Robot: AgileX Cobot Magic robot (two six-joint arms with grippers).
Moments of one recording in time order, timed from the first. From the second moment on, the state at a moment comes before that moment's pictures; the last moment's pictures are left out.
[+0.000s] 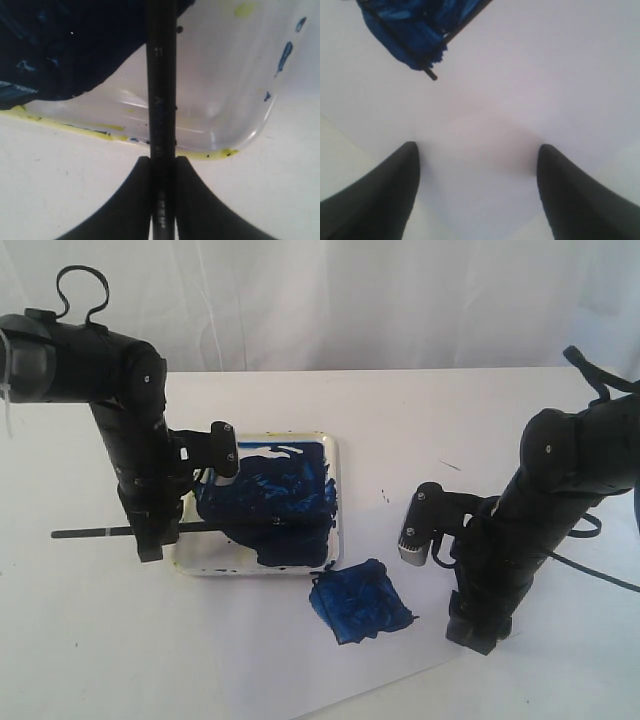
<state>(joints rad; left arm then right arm) -0.46 1.98 -1.39 0.05 0.94 0.94 0.32 1.81 -0.90 0.25 0.64 -1.07</state>
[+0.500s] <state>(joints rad) -0.46 1.98 -1.39 0.08 0.95 0.94 0.32 1.81 -0.90 0.25 0.64 -1.07</state>
